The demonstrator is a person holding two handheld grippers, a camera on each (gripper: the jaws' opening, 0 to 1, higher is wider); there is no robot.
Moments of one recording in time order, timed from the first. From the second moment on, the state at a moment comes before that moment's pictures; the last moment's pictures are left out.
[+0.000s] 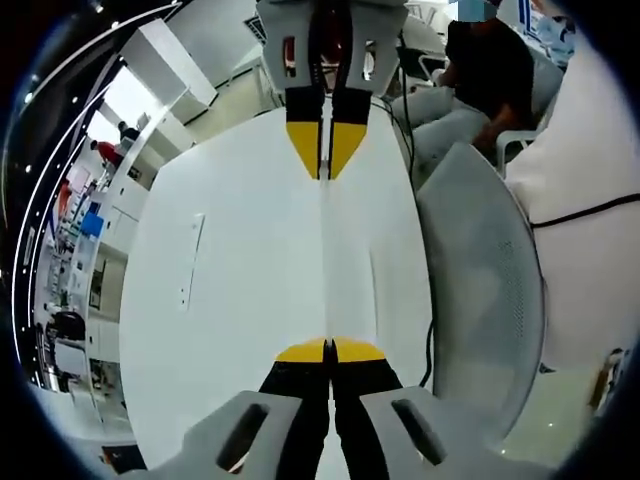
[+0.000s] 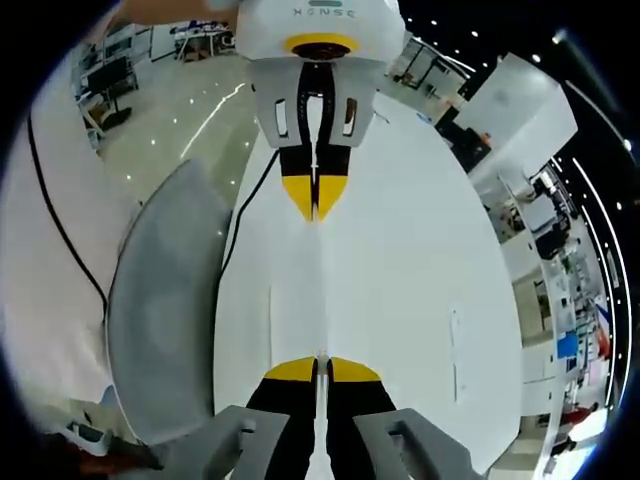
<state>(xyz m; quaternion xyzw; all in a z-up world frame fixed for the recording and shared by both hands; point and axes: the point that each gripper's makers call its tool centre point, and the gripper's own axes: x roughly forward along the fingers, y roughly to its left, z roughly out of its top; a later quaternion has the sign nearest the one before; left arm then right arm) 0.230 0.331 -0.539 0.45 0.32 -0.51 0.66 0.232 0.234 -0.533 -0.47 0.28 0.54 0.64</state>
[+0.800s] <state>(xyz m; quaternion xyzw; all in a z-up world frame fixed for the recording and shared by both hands) 0.231 0.335 -0.541 0.45 0.32 -0.50 0.66 0.233 0.221 -0.532 -0.48 0.29 0.53 0.63</state>
